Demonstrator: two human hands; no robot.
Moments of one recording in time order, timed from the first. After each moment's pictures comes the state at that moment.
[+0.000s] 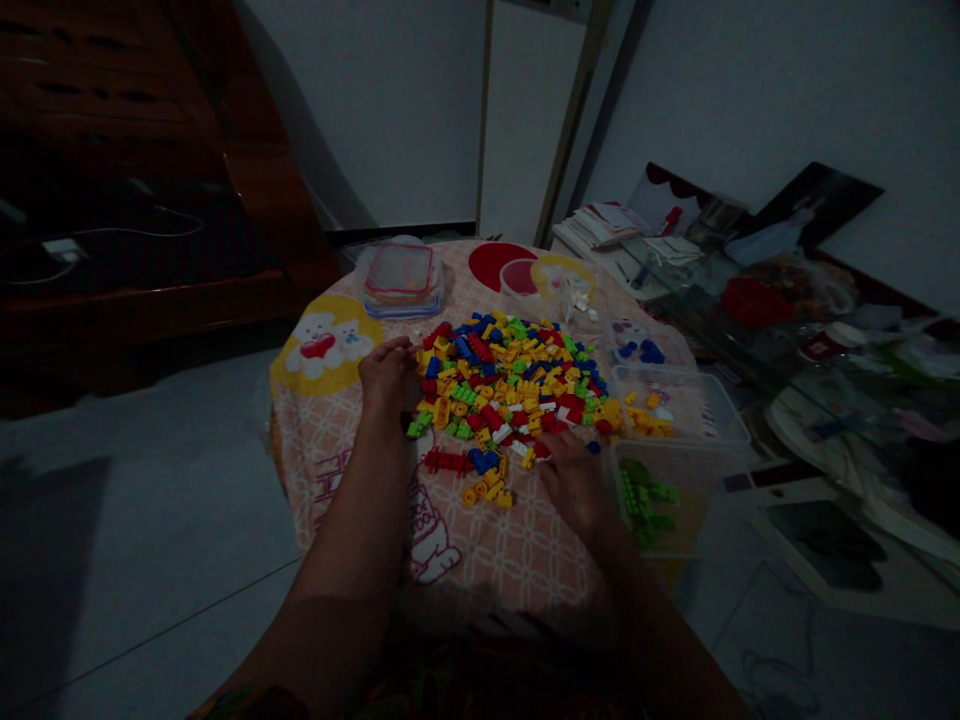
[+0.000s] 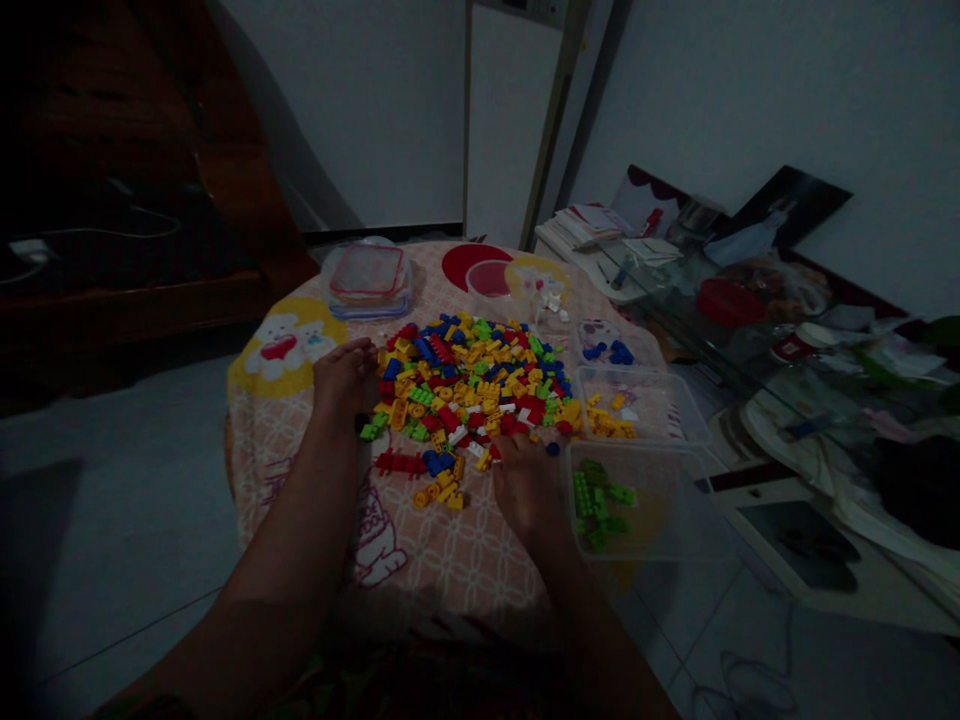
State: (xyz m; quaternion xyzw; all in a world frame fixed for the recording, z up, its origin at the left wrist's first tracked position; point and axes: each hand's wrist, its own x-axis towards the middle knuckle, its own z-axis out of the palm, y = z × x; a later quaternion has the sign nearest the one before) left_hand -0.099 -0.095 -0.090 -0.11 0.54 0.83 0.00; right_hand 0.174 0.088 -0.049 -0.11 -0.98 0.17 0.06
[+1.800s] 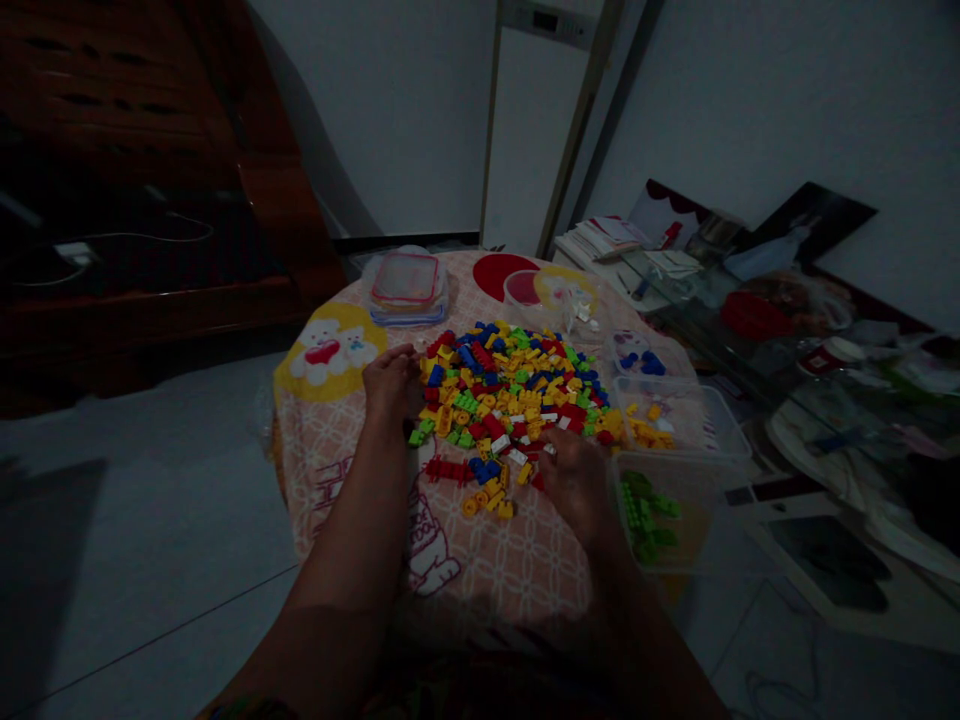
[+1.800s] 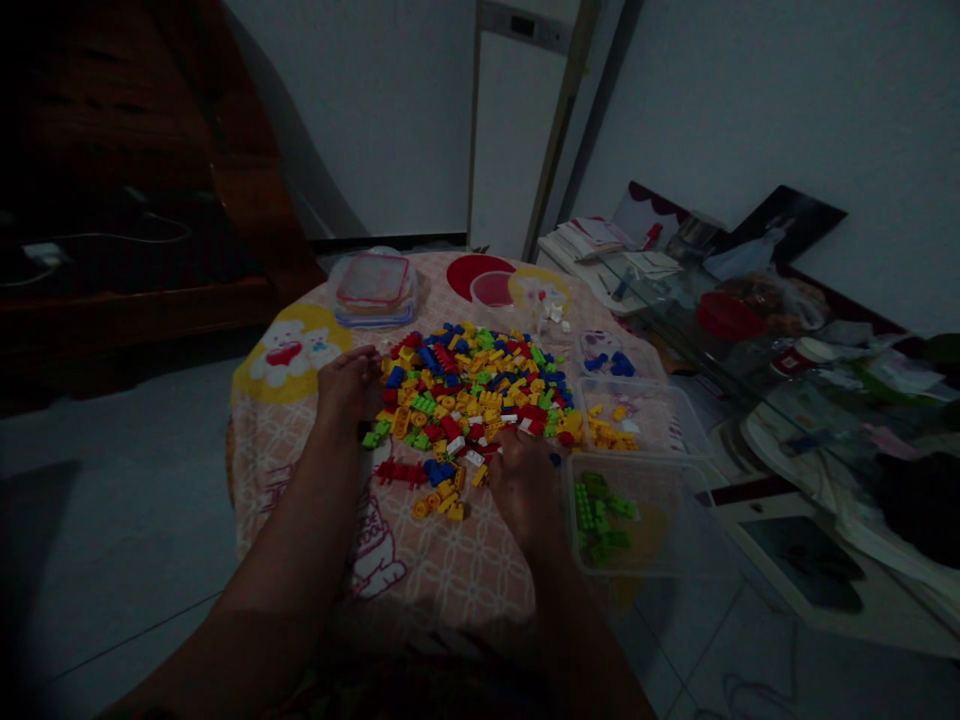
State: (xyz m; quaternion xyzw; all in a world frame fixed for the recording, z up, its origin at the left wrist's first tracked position) left_hand -0.096 -0.094 -0.084 -0.13 0.54 0.83 0.00; right_hand 0.156 0.085 -0.037 -0.17 -0.97 0.15 0.08
